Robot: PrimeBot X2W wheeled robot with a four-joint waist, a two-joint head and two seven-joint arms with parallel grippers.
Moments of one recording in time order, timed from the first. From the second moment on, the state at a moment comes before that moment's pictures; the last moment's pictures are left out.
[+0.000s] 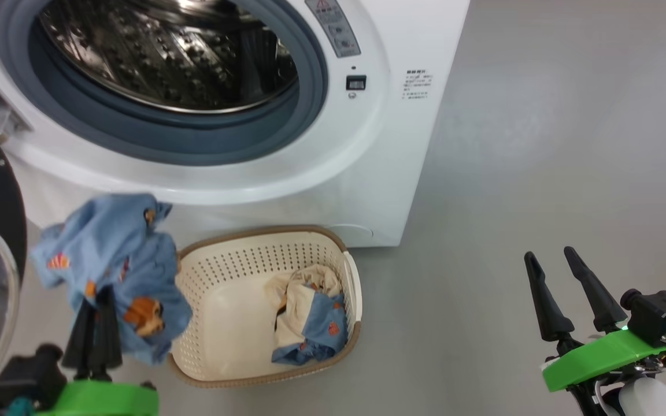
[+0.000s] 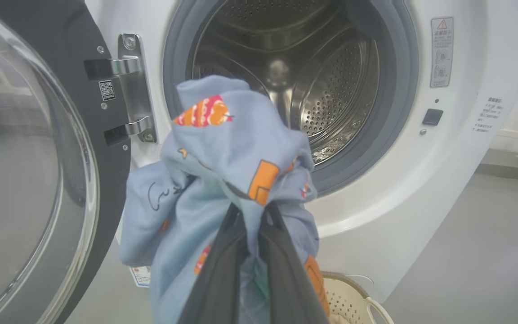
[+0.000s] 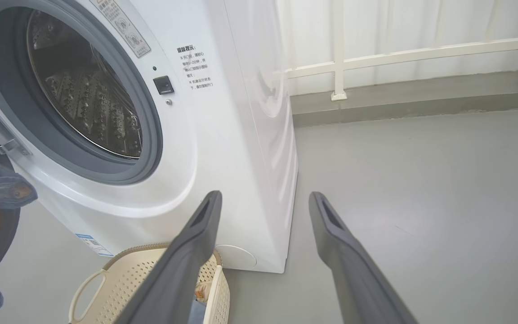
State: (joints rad) left arm -0.10 0.08 0.06 0.20 -0.23 -0.13 -0.26; right arm -0.12 -0.22 0.16 0.25 0.47 0.13 -0.25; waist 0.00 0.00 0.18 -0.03
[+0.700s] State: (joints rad) left arm -0.69 0.21 -0.02 0.47 -0.26 -0.13 -0.26; right arm -0.29 -0.15 0.18 0.24 0.46 0.13 -0.25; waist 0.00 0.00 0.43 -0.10
